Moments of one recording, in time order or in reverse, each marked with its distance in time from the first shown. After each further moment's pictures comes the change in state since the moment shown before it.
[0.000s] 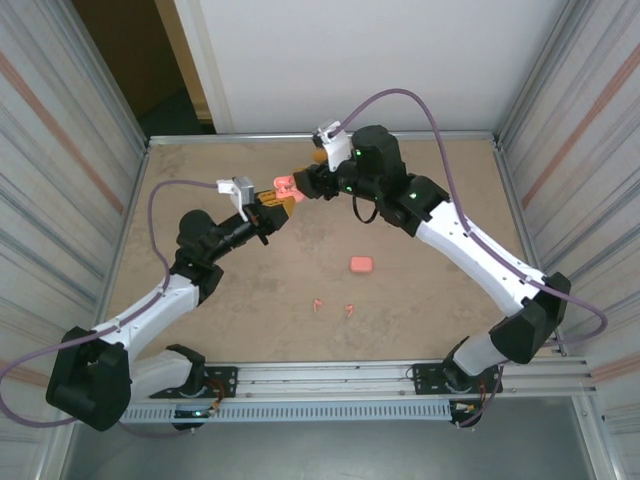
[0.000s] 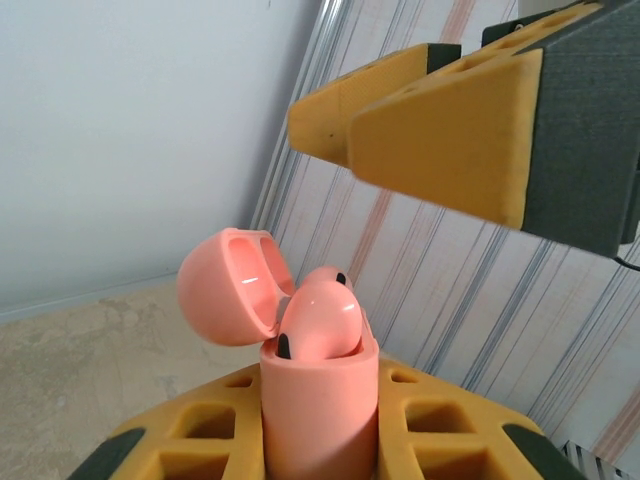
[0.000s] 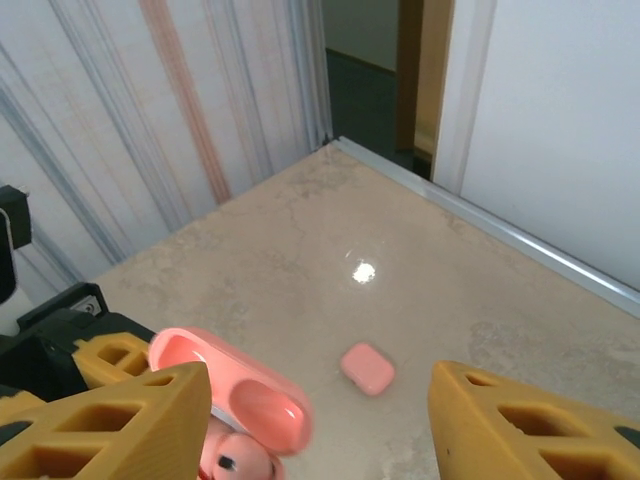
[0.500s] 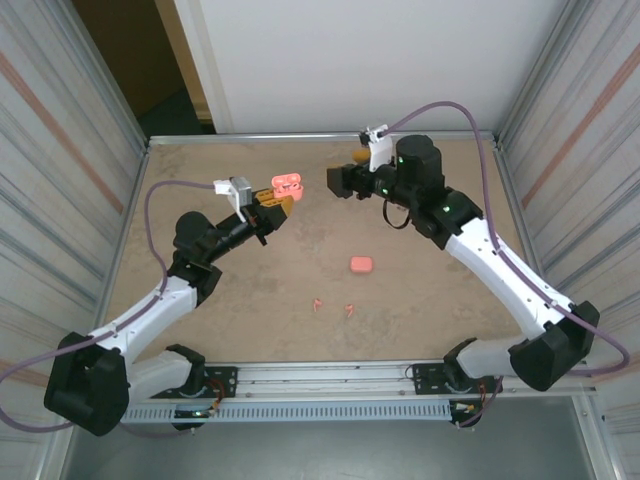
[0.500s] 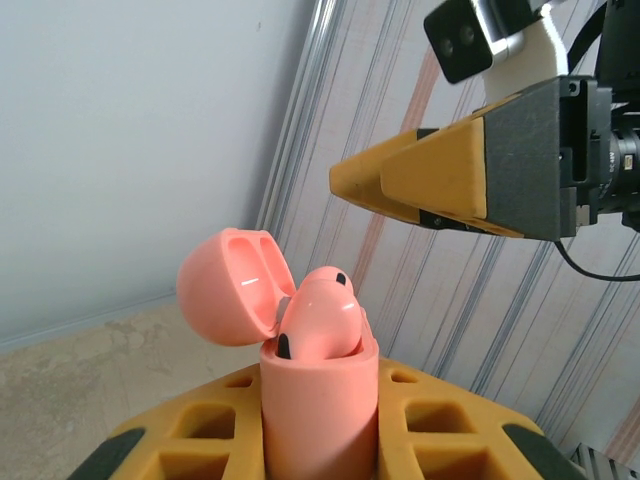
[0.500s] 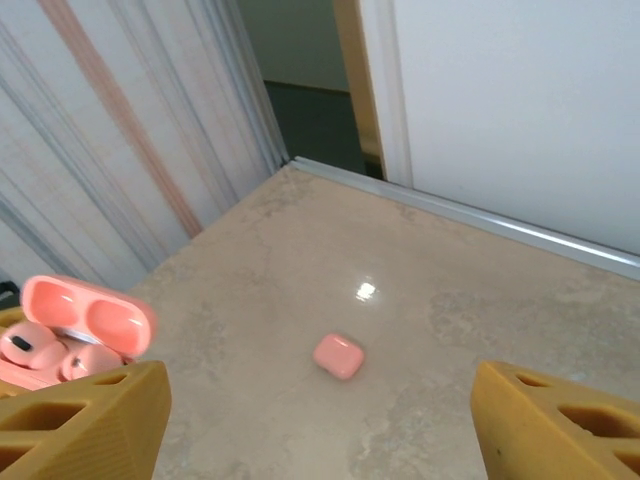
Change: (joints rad) left arm 0.000 -0.029 0.000 0.001 0.000 0.035; right arm -0.154 -0.179 -0.230 0.098 -0.054 0.134
